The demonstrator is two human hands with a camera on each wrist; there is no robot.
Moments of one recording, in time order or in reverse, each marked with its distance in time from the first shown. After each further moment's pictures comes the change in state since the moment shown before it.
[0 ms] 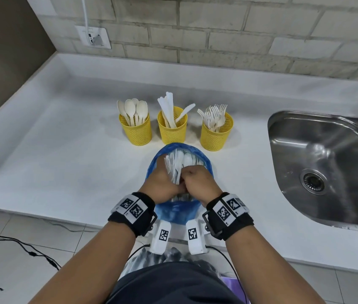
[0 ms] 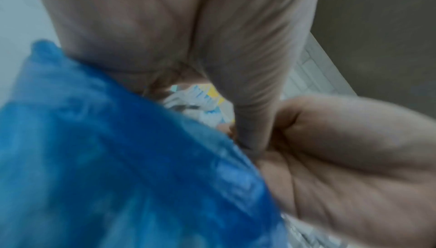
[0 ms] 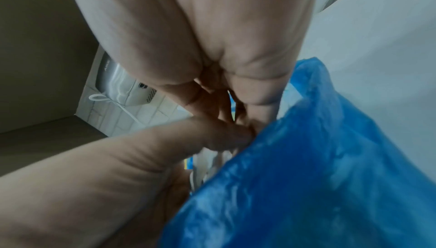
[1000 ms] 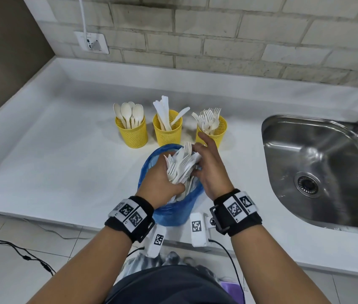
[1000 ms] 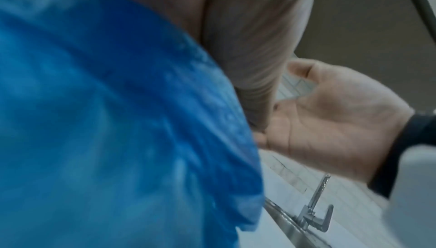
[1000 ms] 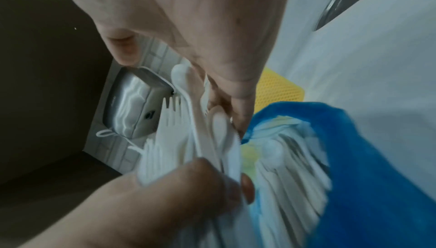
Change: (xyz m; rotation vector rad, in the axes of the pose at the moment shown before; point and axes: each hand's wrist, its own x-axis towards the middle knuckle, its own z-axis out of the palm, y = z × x) left_hand -0.008 0.009 0.008 0.014 0.119 0.225; right_hand -0.001 -0.011 -0.039 0.693 0.078 -0.111
